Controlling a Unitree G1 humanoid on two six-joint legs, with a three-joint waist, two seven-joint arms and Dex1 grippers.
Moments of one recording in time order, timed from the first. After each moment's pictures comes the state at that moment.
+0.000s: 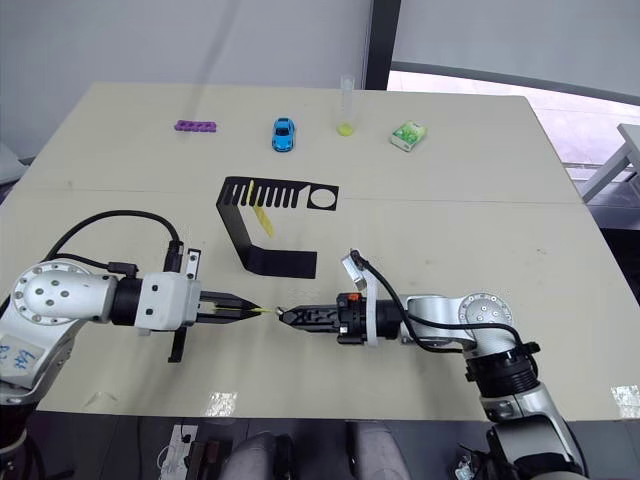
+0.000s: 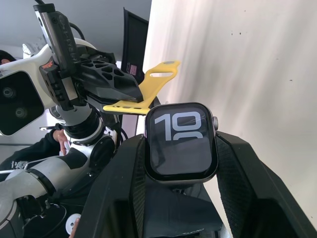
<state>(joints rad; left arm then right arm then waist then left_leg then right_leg) -0.26 0.94 0.03 -0.49 -0.36 0.23 -1.12 -0.51 -0.48 0.17 -0.01 1.95 1.24 -0.10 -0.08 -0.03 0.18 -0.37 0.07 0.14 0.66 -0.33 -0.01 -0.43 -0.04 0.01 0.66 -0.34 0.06</state>
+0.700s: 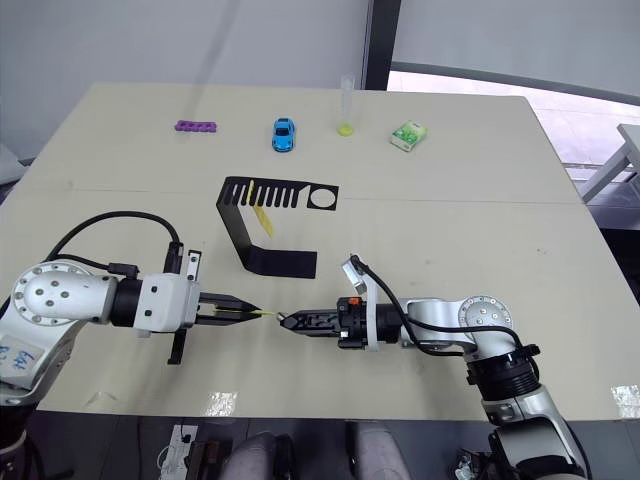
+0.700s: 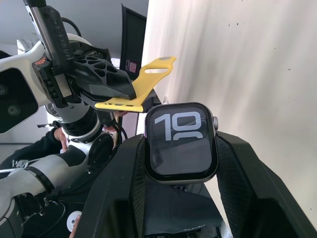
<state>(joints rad) -0.26 0.94 0.02 -0.49 -0.36 0.23 -1.12 -0.50 -0.48 0.19 -0.01 1.95 1.24 -0.09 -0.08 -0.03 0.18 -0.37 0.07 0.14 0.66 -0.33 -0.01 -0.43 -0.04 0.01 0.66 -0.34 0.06</state>
